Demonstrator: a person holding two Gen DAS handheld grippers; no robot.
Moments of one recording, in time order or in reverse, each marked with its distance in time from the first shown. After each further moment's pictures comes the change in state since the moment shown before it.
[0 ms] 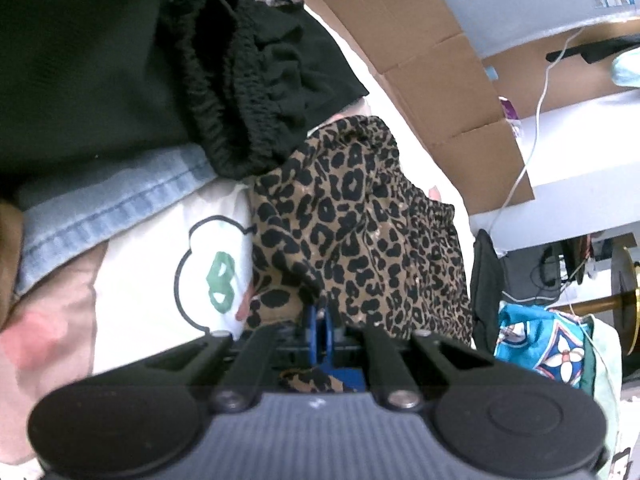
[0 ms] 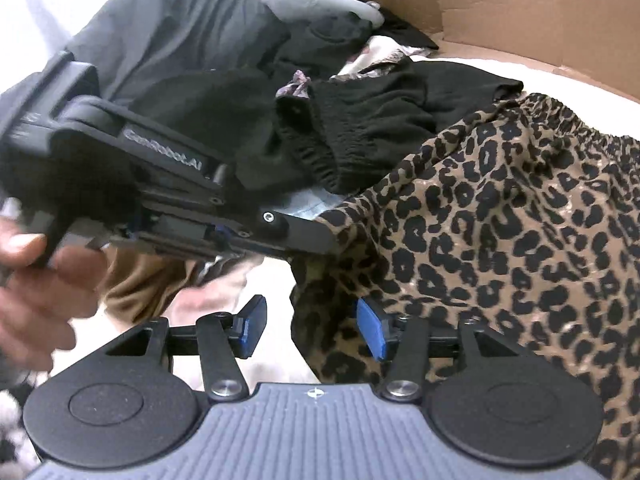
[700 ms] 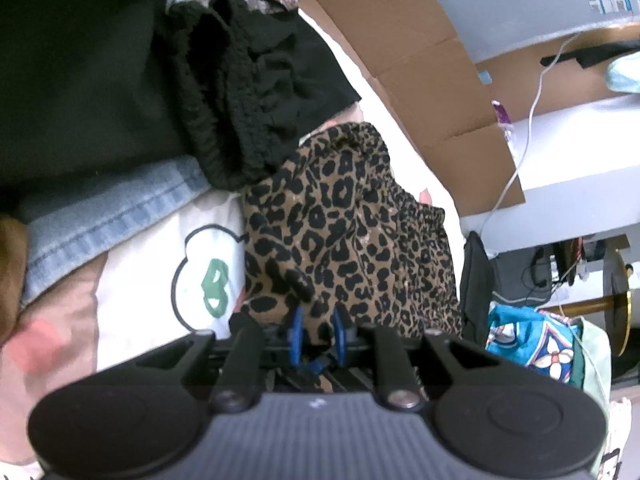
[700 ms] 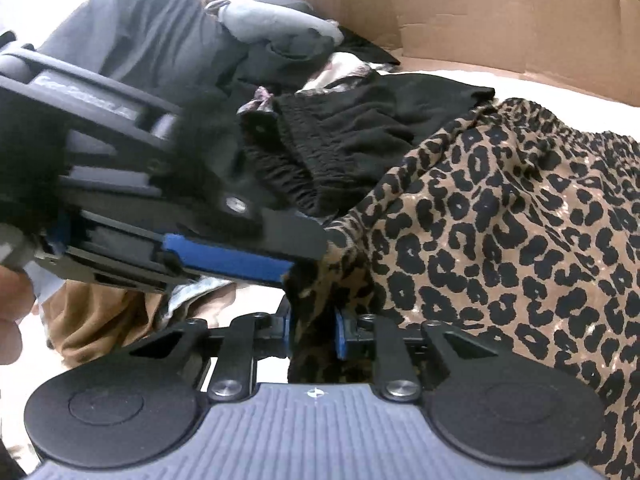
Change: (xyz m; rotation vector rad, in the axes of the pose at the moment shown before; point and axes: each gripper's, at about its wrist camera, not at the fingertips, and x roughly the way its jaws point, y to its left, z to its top) left arm 0.015 -0.002 0.017 0.004 -0.003 -0.023; right arm 0.031 0.010 0.000 0.071 -0.089 -0.130
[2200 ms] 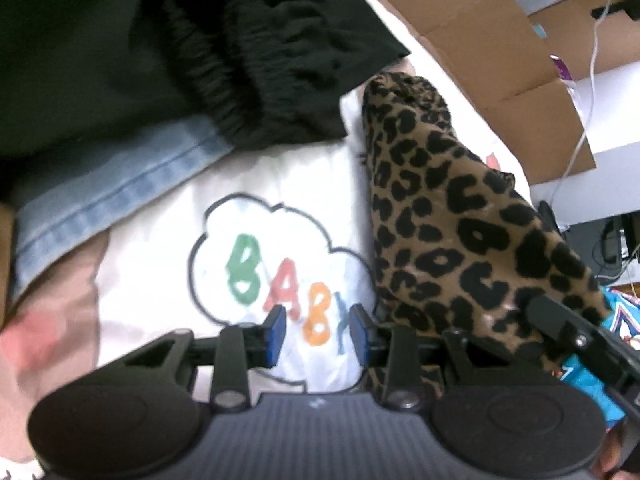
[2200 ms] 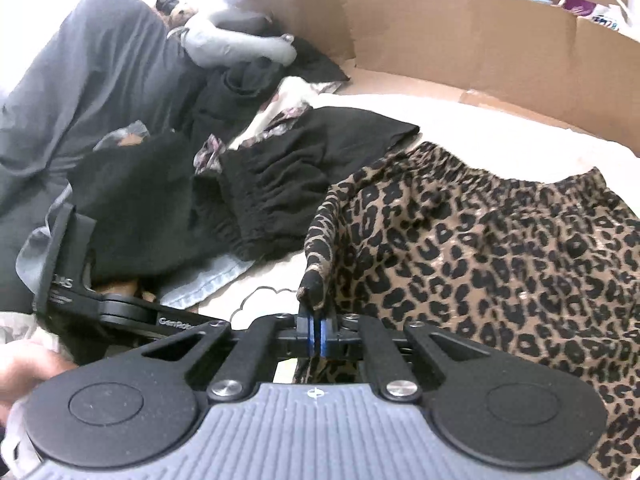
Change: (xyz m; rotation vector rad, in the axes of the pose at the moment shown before) left arm 0.051 -0.081 -0.015 0.053 0.073 0.220; right arm -0.107 -0.061 0.087 0.012 0.095 -0.062
